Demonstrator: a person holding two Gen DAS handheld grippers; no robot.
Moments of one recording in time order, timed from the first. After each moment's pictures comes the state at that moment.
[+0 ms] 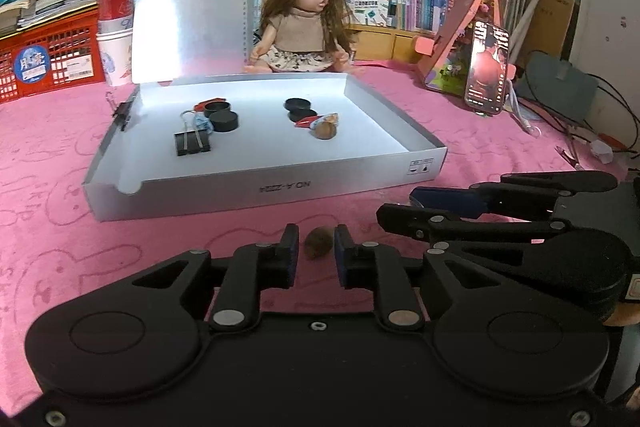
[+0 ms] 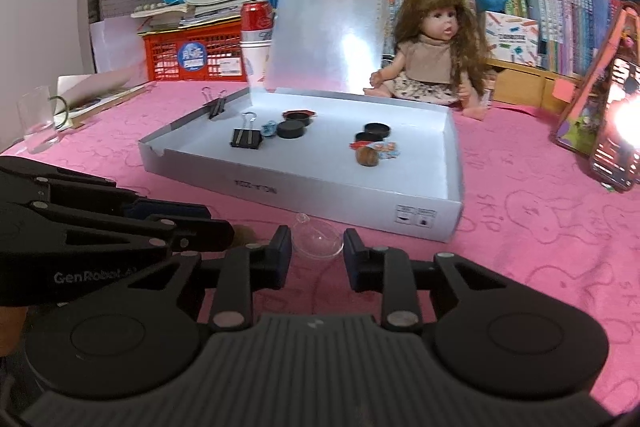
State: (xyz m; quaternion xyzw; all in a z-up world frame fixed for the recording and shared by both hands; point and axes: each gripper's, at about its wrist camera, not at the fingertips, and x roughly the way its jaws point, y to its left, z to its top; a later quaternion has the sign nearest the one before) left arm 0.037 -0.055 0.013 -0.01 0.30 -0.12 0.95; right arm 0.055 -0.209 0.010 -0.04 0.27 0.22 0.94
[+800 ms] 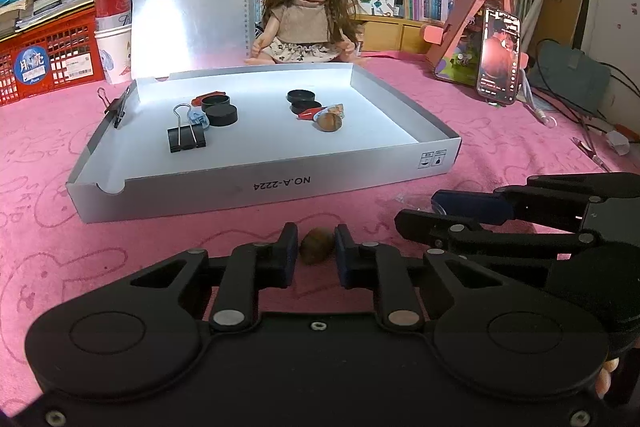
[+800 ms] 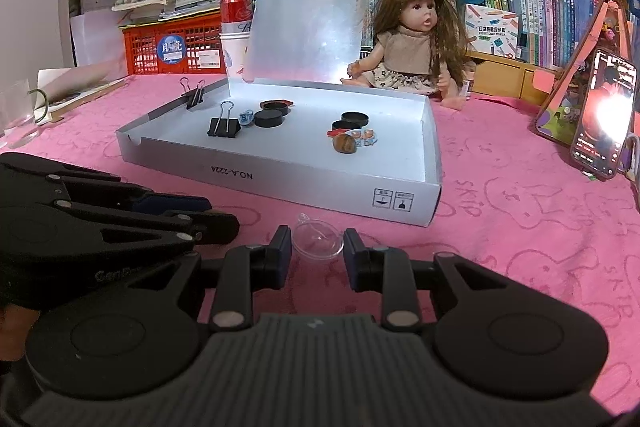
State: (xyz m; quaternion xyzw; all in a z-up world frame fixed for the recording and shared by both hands) left arm 0.053 -0.064 -0.001 0.01 0.30 -0.11 0.95; right arm 0.054 -0.211 0.002 -0.05 0.27 0.20 0.94
